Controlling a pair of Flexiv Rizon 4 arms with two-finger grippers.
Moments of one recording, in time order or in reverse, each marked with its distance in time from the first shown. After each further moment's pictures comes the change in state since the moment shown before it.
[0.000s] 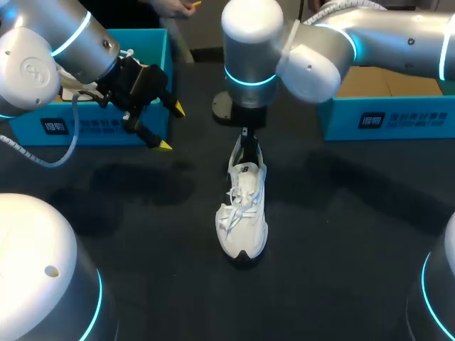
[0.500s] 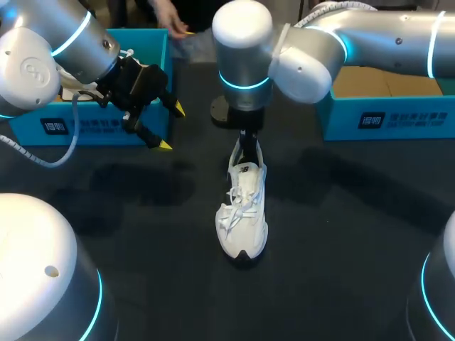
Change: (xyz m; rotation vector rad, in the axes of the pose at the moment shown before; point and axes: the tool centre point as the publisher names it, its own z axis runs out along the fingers) left arm 0.000 0.000 0.000 0.000 0.000 0.000; right arm -0.004 0.000 0.016 0.042 0.000 0.008
